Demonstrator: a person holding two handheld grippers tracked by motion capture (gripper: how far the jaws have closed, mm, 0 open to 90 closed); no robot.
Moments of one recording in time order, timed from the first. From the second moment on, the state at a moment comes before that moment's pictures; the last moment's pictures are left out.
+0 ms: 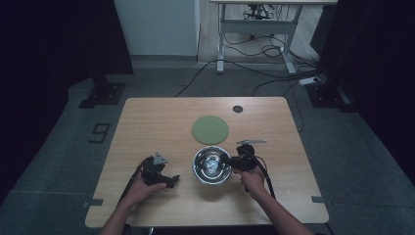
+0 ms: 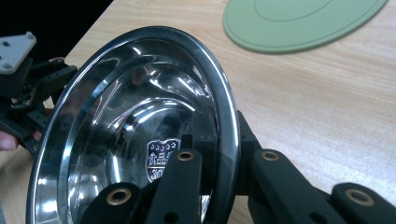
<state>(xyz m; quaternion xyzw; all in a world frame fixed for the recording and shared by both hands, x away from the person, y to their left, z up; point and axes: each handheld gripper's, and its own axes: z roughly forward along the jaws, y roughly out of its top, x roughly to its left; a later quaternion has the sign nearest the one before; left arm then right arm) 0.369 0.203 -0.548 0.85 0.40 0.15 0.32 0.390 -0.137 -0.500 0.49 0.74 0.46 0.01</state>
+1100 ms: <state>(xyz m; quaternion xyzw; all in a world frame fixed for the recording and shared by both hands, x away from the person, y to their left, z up) 0.369 0.203 -0.548 0.85 0.40 0.15 0.32 0.419 -0.134 -0.479 0.50 0.73 0.47 0.03</state>
